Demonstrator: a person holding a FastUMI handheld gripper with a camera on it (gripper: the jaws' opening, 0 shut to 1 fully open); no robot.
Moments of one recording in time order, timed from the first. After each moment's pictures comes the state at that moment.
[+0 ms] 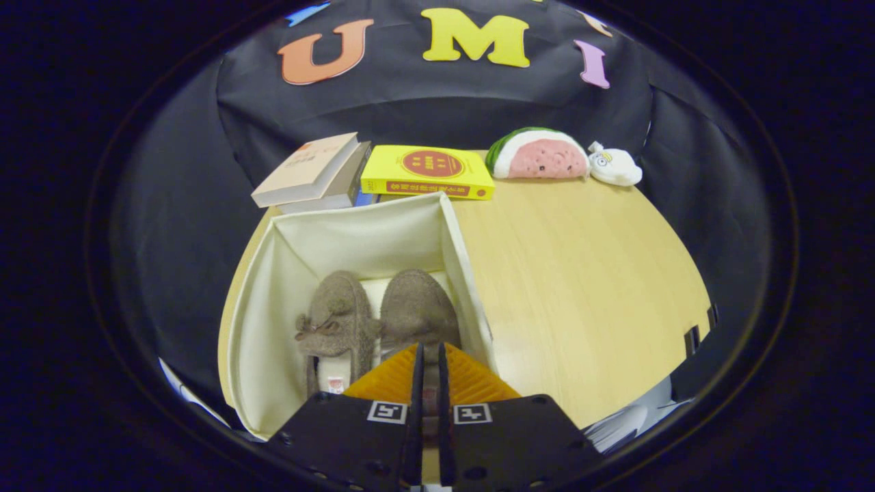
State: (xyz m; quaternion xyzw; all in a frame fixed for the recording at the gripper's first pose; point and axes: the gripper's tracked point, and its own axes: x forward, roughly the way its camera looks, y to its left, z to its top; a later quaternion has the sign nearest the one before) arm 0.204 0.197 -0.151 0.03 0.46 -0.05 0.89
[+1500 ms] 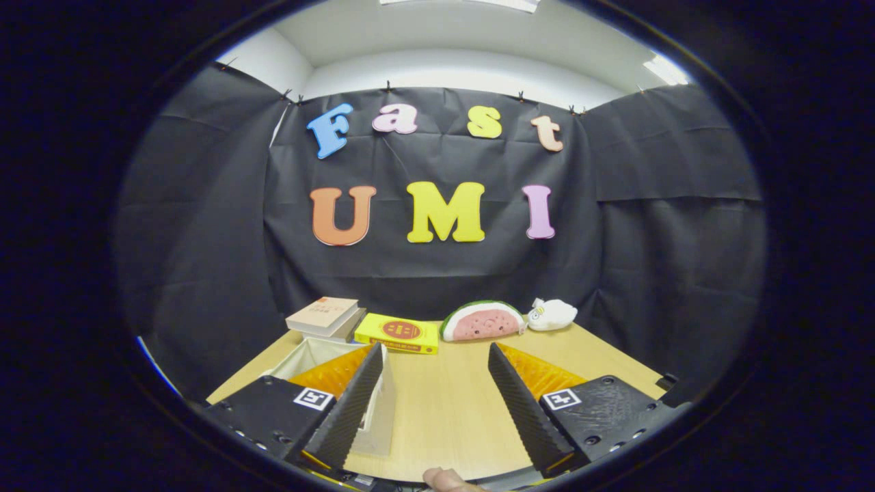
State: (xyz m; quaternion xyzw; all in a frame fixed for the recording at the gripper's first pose) arm 0.071 0.069 0.037 0.01 0.08 -0.02 1.00
